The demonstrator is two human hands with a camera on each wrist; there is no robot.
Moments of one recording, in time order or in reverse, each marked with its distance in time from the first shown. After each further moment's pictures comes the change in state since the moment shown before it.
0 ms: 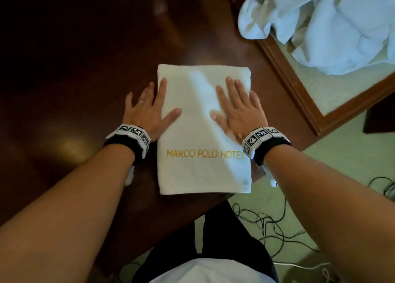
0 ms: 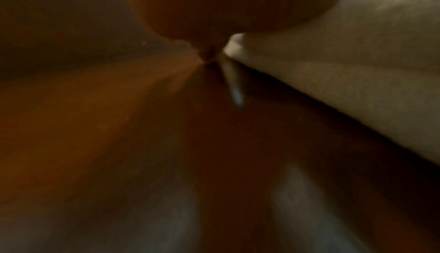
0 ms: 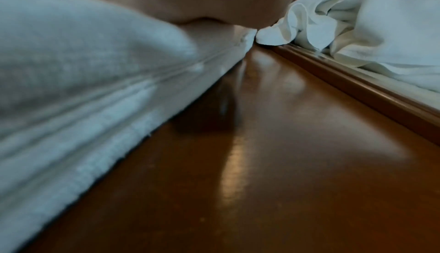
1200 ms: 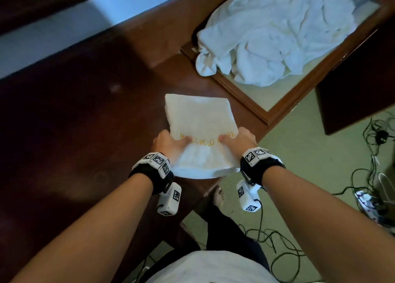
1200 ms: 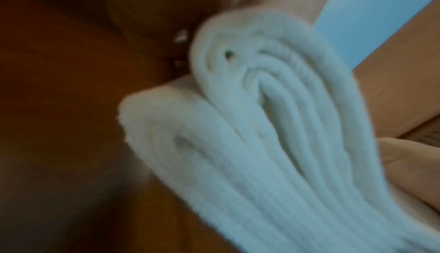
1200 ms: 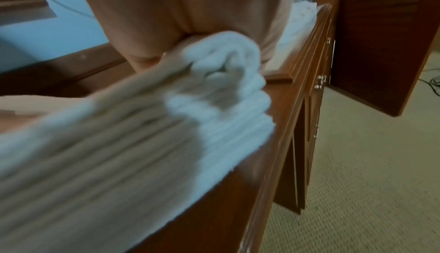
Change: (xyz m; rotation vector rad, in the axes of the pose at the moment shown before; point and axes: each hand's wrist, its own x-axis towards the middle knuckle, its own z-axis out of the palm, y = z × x) left_hand -0.131 0.102 -0.043 -0.765 0.059 -0.257; right_hand -0.154 -0.030 -0.062 0.895 0.089 0.836
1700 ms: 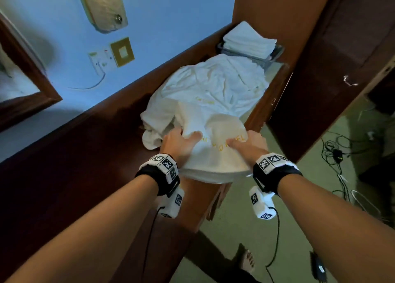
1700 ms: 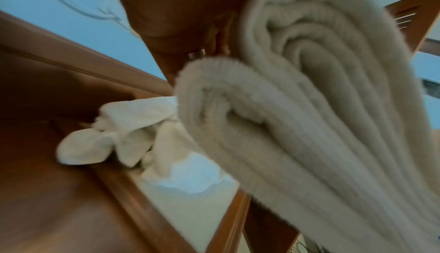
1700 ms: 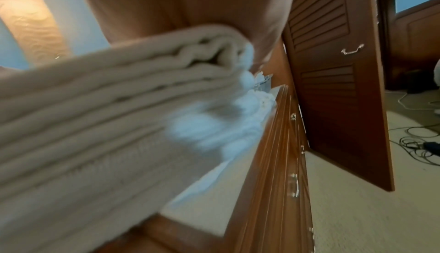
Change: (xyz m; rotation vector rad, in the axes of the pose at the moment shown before) left_hand 0.007 0.273 0.066 -0.113 -0.062 0.577; right_hand 0.055 0.011 -0.250 0.213 0.305 -0.131
